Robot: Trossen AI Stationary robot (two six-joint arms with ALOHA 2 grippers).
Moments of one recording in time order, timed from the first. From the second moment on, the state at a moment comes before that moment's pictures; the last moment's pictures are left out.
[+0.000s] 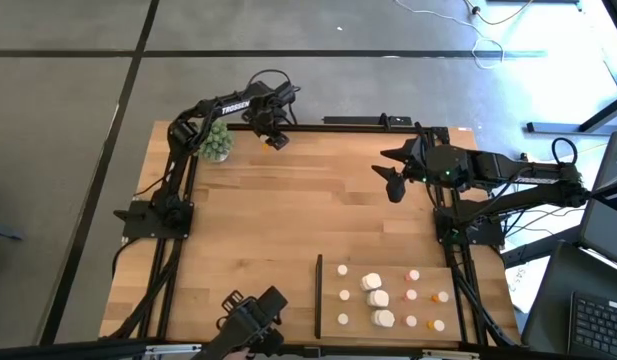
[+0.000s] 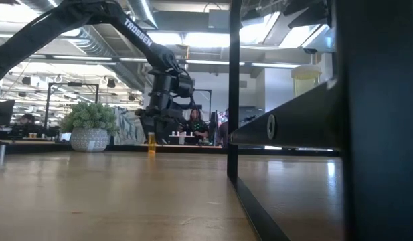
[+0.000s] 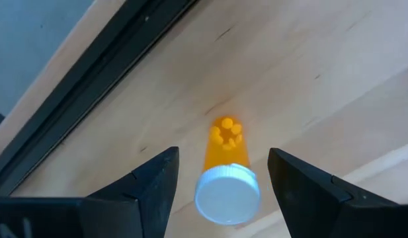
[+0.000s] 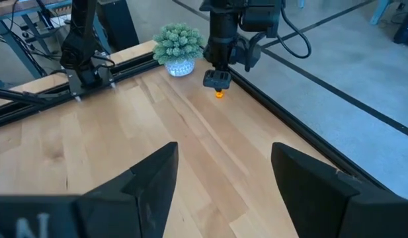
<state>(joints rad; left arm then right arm) 0.80 2.17 1.76 -1.08 -0.11 -0.07 0.00 0.92 1.01 -0.57 0.44 0.33</state>
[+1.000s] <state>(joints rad) 0.78 2.14 1.77 -1.11 -0.17 0.01 0.00 0.92 1.01 -0.56 0.44 0.33</state>
